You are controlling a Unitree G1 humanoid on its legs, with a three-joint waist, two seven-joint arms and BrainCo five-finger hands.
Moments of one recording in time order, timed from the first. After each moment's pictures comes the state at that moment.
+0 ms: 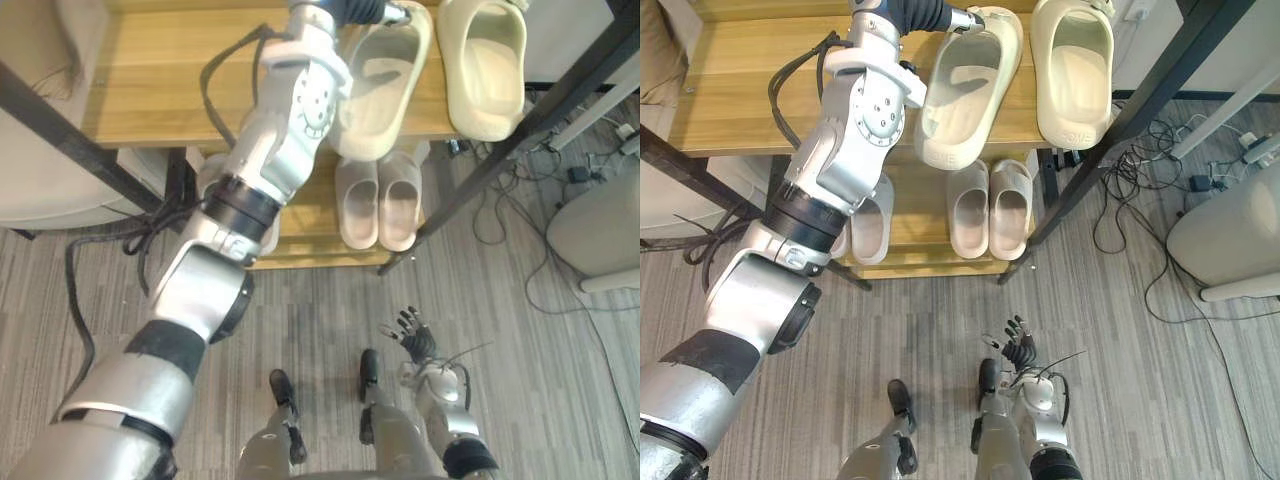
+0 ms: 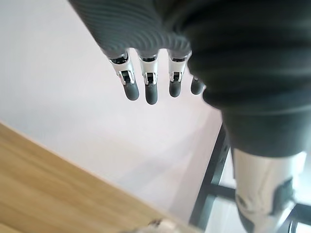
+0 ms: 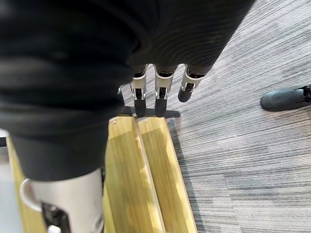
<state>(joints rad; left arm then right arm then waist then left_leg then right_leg) -1.25 0.21 -0.31 0.40 0.63 0.09 0.36 -0.06 -0.03 0.01 0.61 0.27 -0.14 -0.09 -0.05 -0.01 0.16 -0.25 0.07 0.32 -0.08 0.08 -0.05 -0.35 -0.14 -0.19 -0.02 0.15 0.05</state>
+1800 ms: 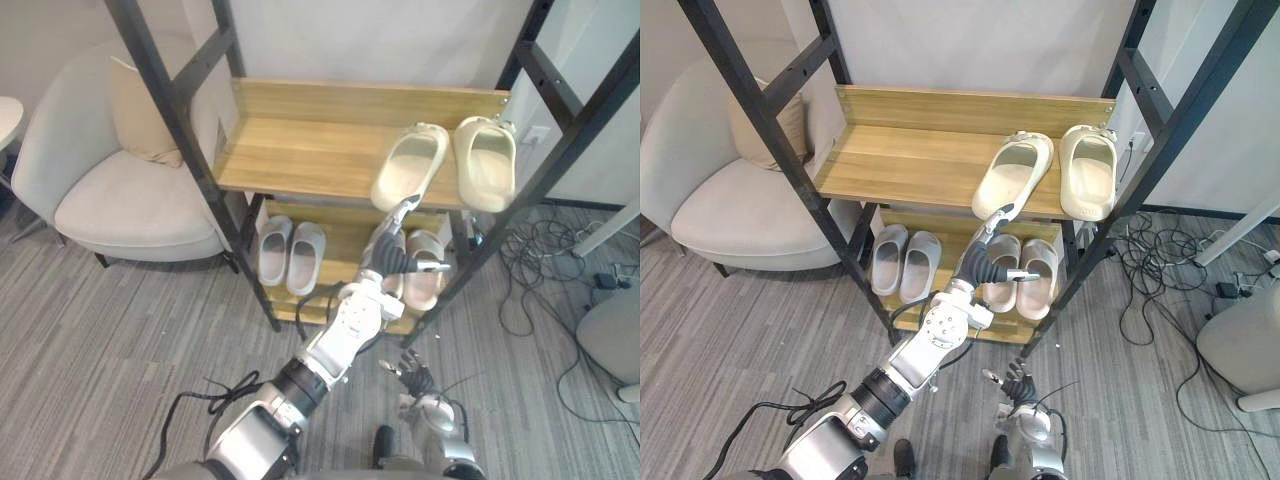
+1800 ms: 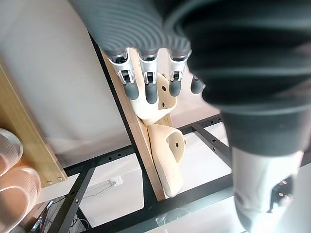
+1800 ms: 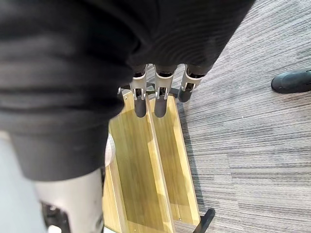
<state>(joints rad) -0.53 -0.16 -0.52 0.39 0.27 -0.07 0.33 -0.01 0.01 0.00 0.72 0.28 -0.09 -0.15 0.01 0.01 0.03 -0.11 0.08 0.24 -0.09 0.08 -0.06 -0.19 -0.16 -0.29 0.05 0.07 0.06</state>
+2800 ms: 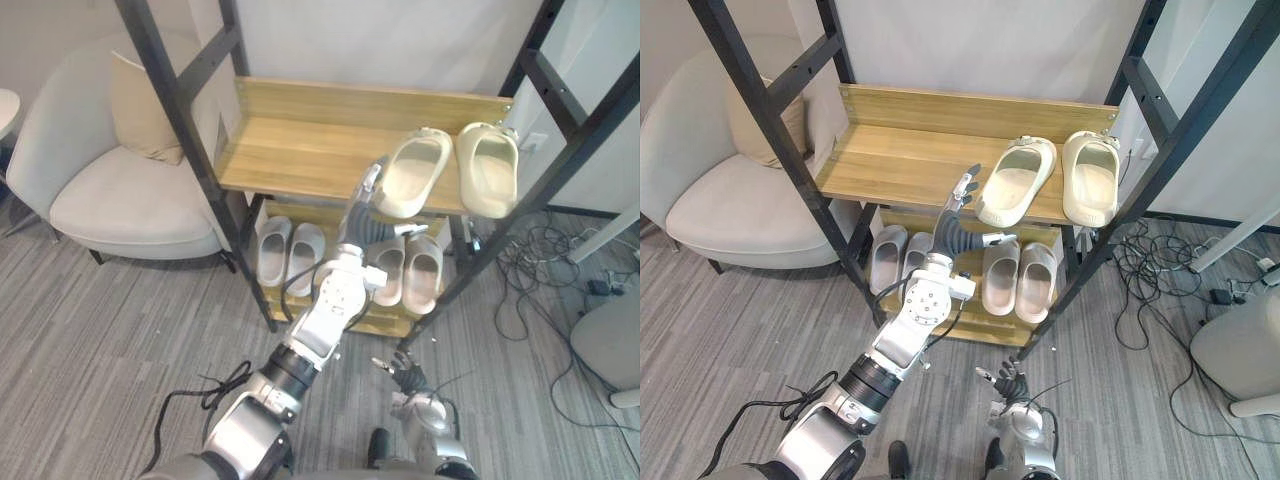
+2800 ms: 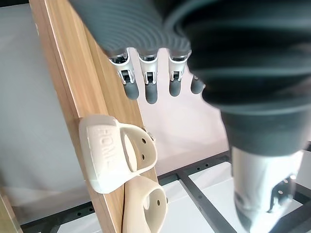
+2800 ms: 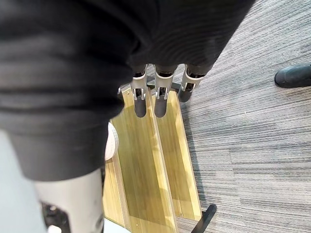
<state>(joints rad) -0.55 -0.15 -0.39 0.32 0.27 -0.05 0.37 -0.01 0.04 0.00 0.72 0.28 -0.09 -0.16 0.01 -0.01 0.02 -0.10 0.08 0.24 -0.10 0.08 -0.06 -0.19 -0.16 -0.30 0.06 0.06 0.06</state>
